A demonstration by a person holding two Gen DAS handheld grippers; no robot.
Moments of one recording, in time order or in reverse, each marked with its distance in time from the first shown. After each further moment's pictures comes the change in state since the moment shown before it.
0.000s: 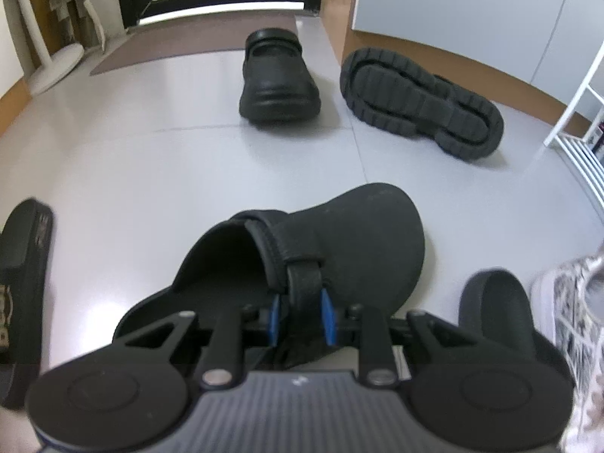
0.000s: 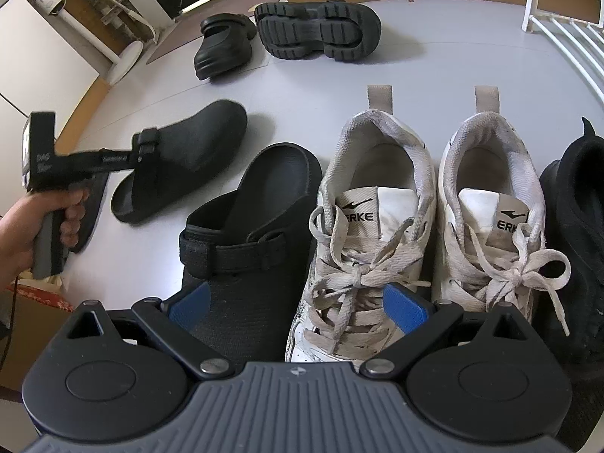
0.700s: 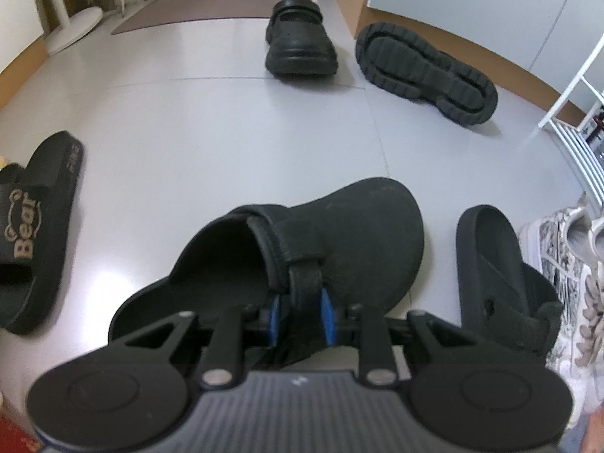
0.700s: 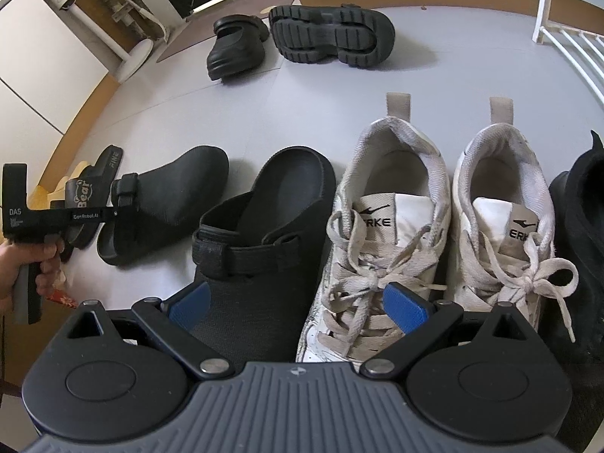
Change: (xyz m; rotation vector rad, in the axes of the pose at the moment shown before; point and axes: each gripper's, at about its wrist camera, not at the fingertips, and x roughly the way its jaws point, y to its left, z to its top) left arm -0.037 0.034 -0.048 -0.049 0.064 -0.004; right arm -0.001 0.013 -0.001 -0.036 -0.010 0.017
